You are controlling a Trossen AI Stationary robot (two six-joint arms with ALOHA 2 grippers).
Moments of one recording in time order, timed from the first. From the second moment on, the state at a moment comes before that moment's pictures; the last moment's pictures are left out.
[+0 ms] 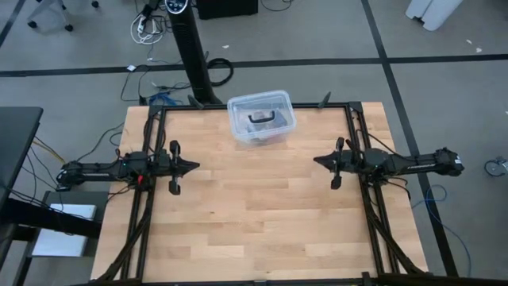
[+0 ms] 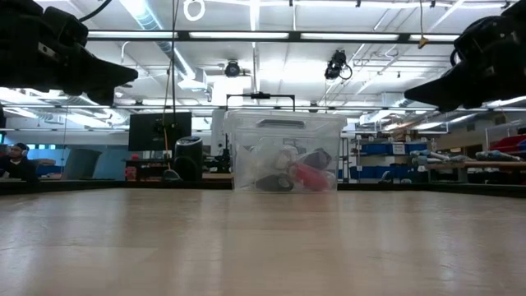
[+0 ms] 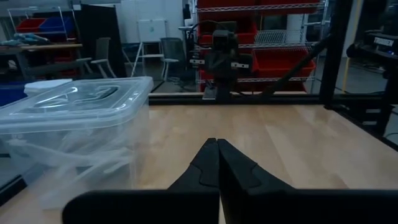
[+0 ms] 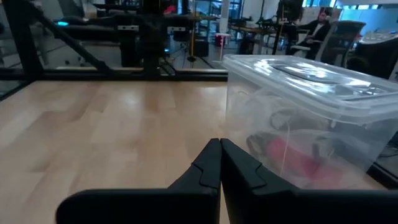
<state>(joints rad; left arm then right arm) -0.02 0.00 0.01 0.02 -0.11 0.02 0.05 0.13 0.01 0.05 0.28 -0.06</state>
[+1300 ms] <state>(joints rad) -0.02 0.00 0.01 0.14 -0.11 0.02 0.05 0.13 0.01 0.06 0.28 -0.08</state>
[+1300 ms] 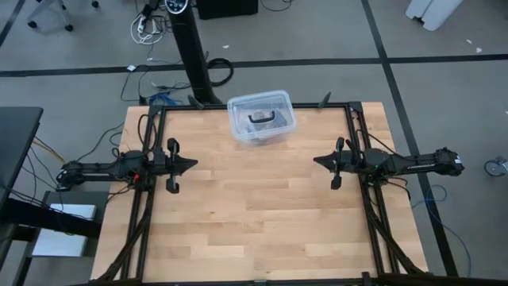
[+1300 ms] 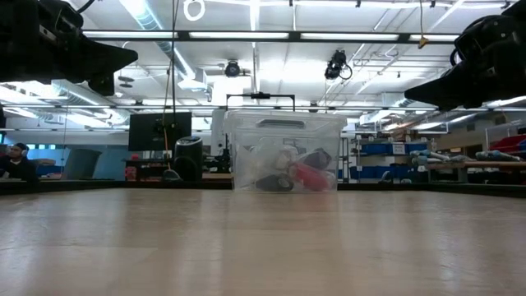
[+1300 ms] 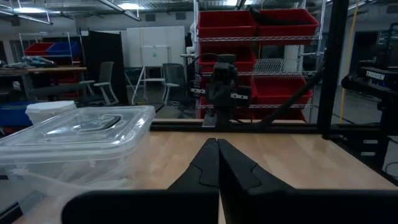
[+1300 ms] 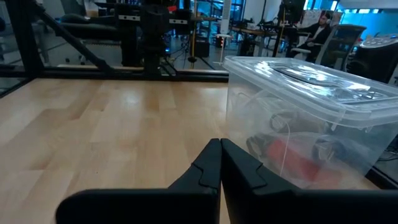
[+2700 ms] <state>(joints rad) -0.02 0.00 0.01 0.14 -0.11 0.02 0.05 0.13 0.01 0.06 0.28 -0.08</state>
